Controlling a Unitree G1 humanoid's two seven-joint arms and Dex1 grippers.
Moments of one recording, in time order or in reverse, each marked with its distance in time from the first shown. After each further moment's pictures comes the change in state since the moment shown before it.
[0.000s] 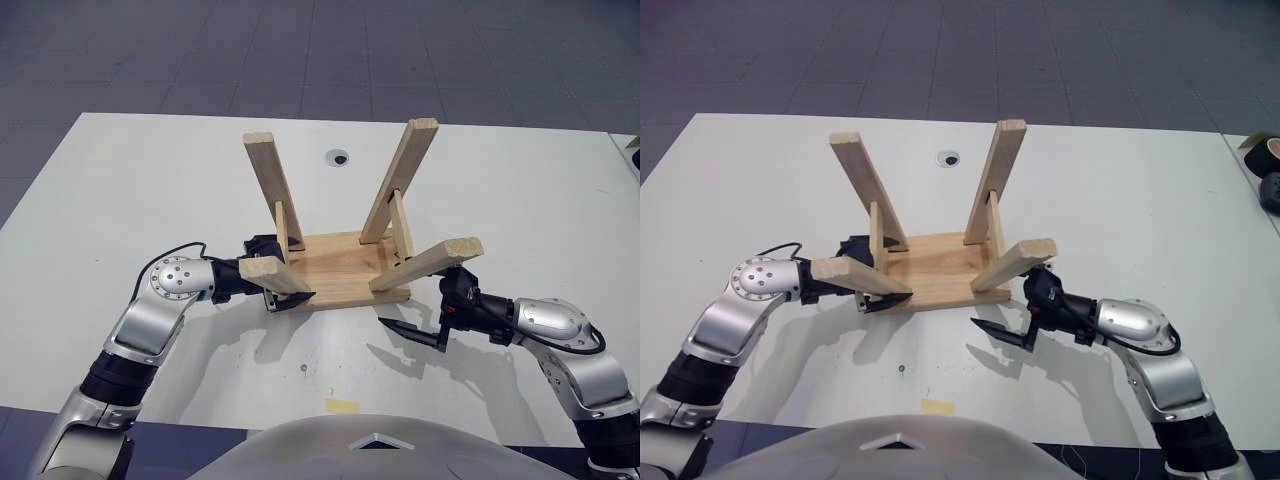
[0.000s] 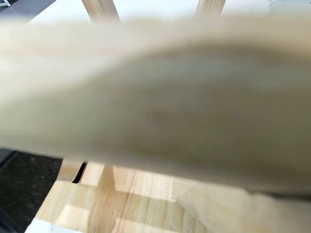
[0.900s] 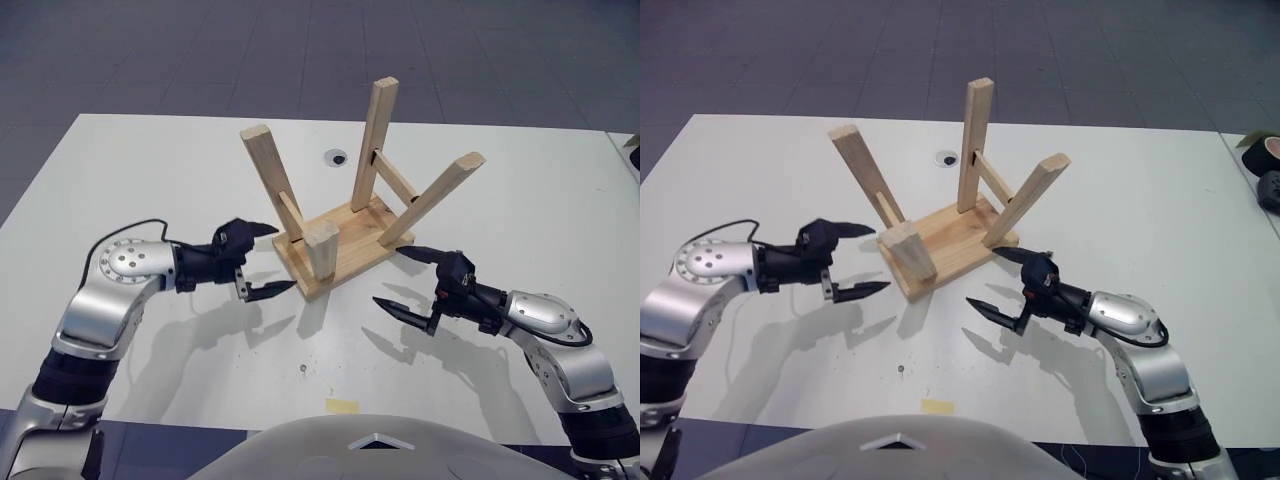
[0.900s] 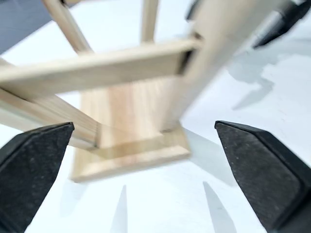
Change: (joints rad) left arm 0.042 0.118 0.136 -0.163 -0.205 0.215 -0.078; right arm -0.054 0.074 0.005 0.009 0.020 0.048 -0.076
